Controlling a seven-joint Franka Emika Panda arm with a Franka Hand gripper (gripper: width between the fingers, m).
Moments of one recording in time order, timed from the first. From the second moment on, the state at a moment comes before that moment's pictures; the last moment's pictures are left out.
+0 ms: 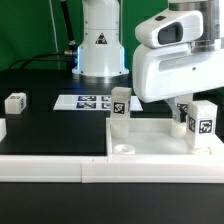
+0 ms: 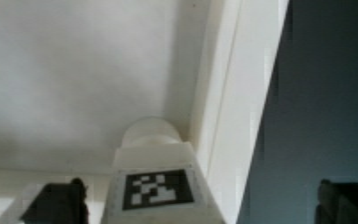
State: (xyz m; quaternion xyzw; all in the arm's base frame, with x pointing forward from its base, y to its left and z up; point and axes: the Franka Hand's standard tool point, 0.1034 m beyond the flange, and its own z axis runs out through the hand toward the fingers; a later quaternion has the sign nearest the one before) arm 0.615 0.124 0.077 -0.99 -0.07 0.02 0.08
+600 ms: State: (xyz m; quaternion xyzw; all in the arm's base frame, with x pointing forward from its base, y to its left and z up) arm 0.615 0.119 0.076 -1.00 0.01 0.02 0.08
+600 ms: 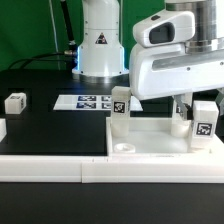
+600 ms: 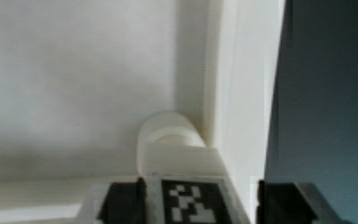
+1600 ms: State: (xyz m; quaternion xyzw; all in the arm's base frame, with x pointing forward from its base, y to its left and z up) arm 0.618 0.134 0.071 -0.86 0.50 0.03 0.13
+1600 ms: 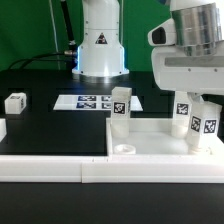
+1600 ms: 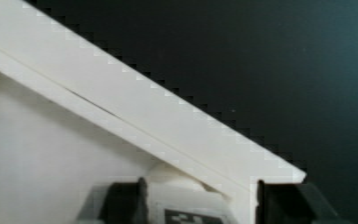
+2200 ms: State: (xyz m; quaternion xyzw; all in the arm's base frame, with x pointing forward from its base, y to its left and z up) arm 0.606 0.136 0.072 -0.95 0.30 0.02 0.11
